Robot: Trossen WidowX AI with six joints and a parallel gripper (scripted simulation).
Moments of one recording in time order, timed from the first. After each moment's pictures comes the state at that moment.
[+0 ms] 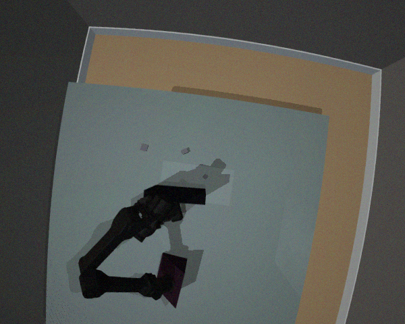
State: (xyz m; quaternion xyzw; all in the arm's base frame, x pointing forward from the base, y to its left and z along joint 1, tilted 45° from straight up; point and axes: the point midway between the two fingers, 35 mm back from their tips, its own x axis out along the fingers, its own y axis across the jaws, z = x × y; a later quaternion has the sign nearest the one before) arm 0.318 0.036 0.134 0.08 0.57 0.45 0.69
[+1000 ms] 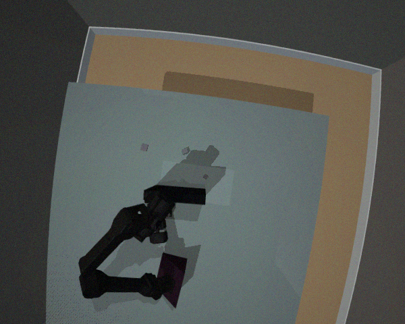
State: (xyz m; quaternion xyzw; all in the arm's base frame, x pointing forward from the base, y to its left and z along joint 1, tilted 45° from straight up) arm 0.318 0.035 0.133 -0.39 0.13 0.71 0.57
